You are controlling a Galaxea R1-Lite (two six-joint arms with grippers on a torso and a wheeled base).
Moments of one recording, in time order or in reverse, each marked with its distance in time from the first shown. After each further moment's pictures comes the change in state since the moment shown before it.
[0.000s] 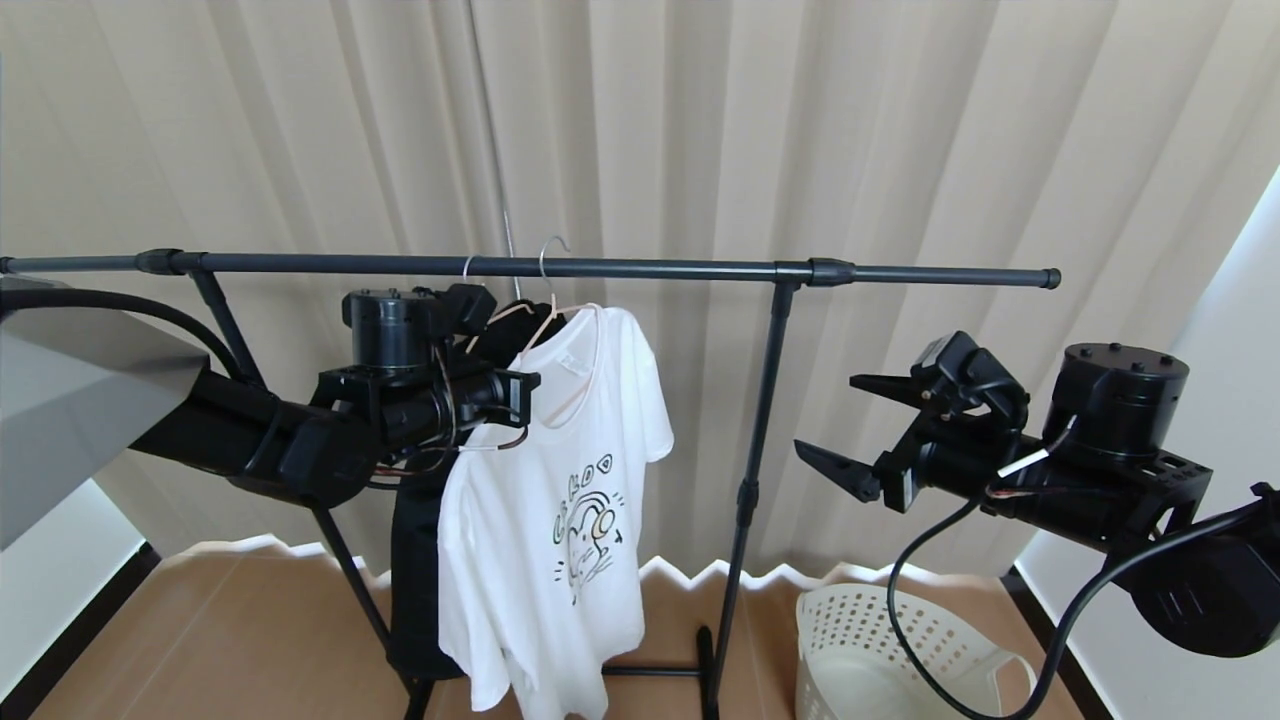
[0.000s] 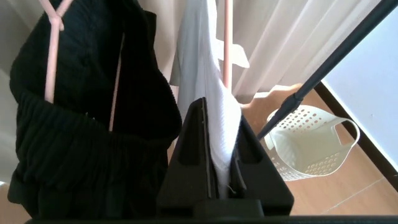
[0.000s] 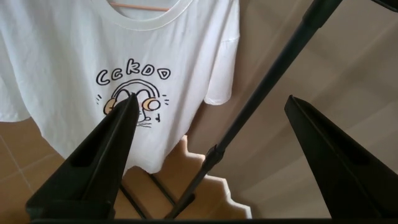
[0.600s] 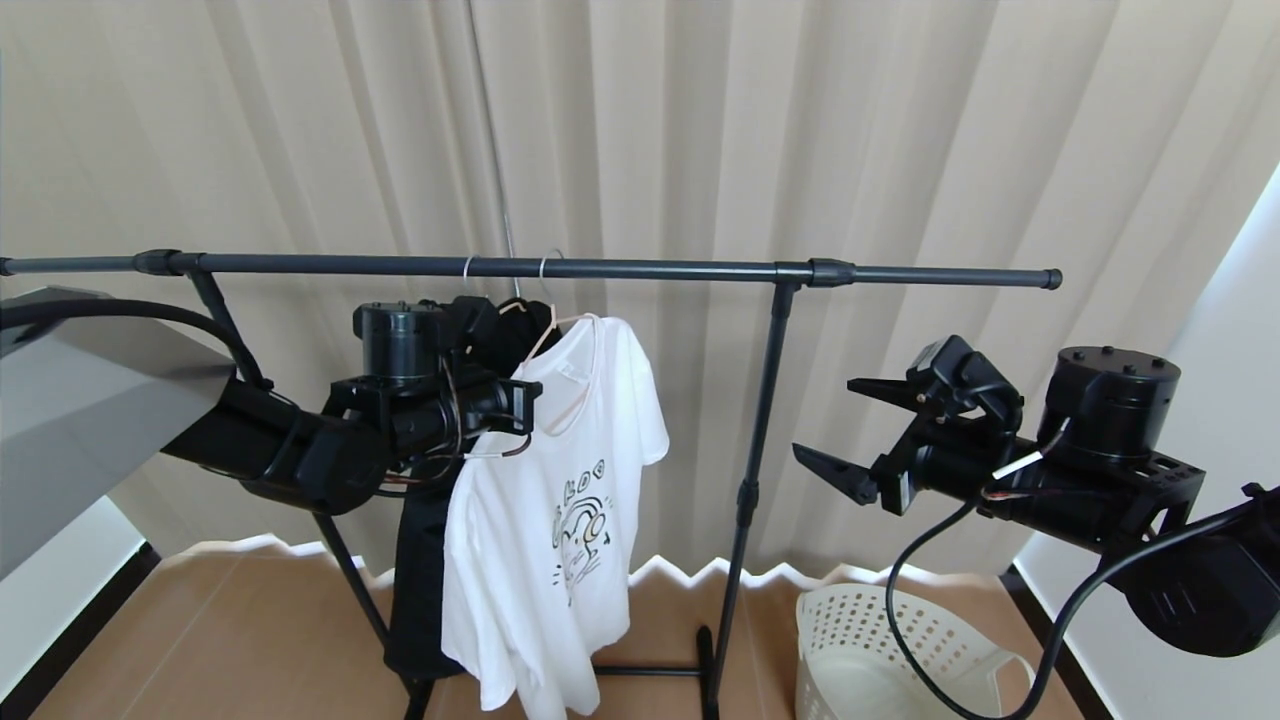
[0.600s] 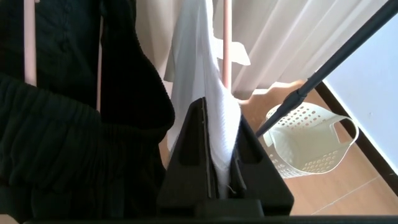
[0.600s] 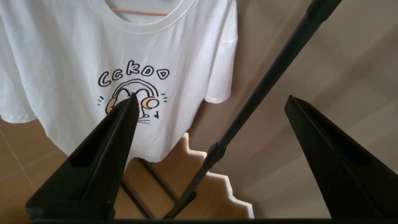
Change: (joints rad) left arm 0.003 0.036 -0.001 -0.019 -0.001 -0.020; right arm 0.000 0.011 -0.001 0.000 0.000 0.000
